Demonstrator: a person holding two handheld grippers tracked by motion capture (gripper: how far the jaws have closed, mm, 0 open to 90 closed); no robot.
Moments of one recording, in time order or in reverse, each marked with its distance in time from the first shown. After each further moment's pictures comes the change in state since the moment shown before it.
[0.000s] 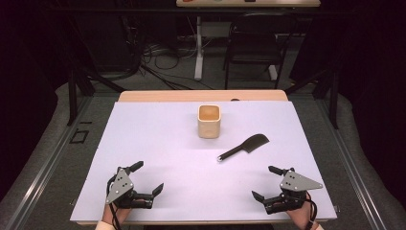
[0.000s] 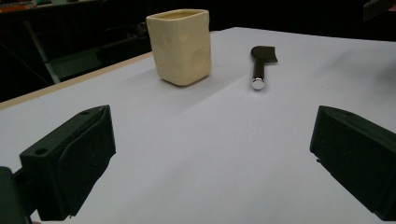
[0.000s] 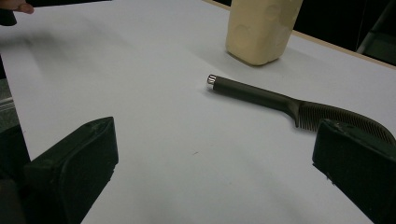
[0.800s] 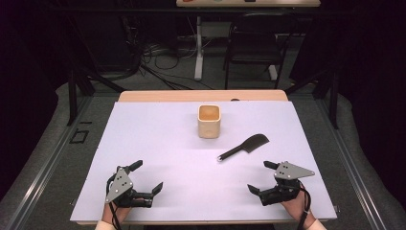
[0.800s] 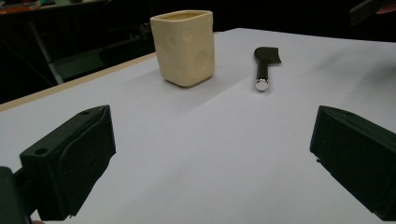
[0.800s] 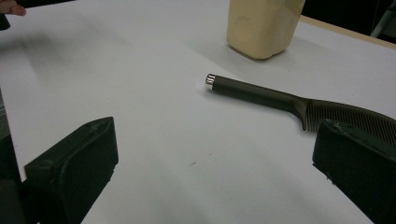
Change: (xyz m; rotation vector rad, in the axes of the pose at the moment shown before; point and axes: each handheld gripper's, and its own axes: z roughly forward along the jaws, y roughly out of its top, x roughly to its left) left arm 0.002 0.000 0.001 -0.001 0.010 -0.003; right arm -0.012 0.013 0.021 0.065 0.028 0.052
